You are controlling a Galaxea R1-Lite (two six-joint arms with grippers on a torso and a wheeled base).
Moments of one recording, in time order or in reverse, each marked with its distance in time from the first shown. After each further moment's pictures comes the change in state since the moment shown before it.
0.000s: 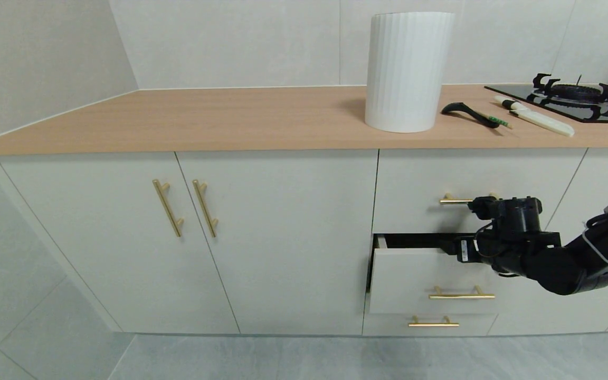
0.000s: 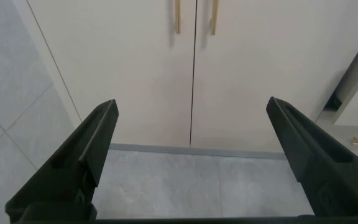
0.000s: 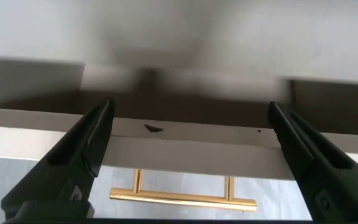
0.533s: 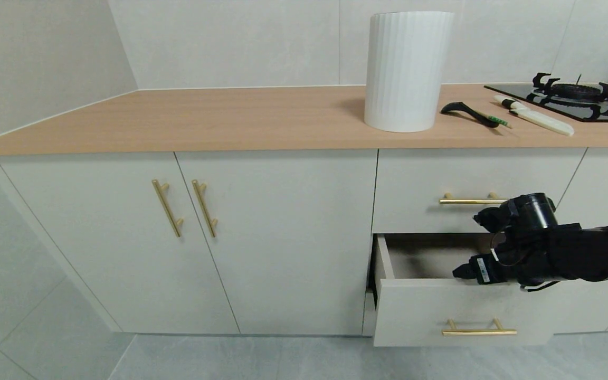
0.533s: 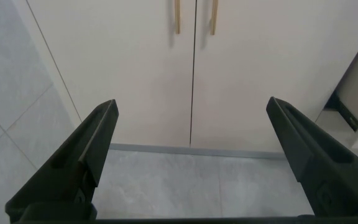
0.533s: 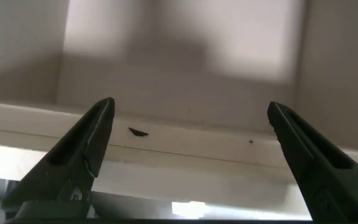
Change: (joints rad) left arm 0.000 0.000 0.000 0.000 0.000 0.000; right arm -0.005 -0.159 -0.023 0.449 0.046 -0.056
